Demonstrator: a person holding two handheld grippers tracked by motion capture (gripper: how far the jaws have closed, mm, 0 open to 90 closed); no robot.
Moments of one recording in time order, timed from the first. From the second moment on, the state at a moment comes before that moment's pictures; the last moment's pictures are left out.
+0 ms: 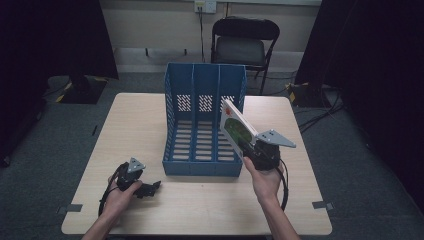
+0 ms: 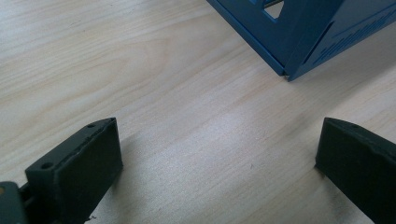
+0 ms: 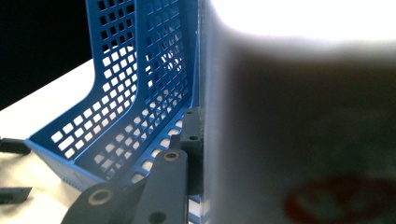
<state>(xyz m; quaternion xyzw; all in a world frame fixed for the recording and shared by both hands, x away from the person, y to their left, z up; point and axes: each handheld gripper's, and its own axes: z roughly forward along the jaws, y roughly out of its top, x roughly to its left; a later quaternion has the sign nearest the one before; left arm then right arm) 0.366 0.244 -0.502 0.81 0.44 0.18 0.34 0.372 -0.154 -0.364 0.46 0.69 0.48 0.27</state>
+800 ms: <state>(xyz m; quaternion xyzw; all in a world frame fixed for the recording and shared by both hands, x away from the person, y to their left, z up) 0.366 0.244 -0.502 0.81 0.44 0.18 0.34 0.422 -0.108 -0.392 0.52 0.67 0.43 0.31</state>
